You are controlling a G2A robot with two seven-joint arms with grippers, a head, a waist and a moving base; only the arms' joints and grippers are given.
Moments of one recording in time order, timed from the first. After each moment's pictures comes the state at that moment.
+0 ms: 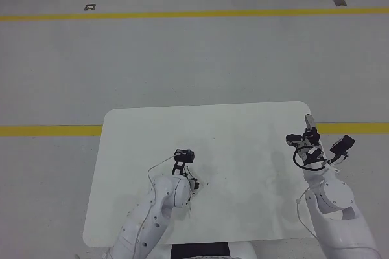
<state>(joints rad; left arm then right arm) 1.47 -1.49 -1.03 -1.71 1.37 0.34 -1.20 -1.73 -1.15 1.60 -1.80 0.42 0.00 0.00</state>
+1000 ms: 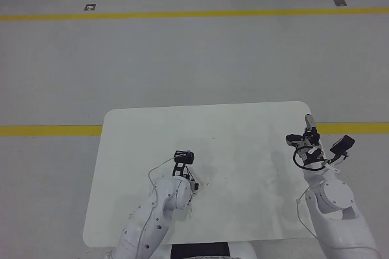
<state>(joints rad) 1.49 -1.52 -1.04 -1.69 1.39 0.34 -1.18 -1.73 -1.15 1.60 -1.80 0.42 0.00 0.00</state>
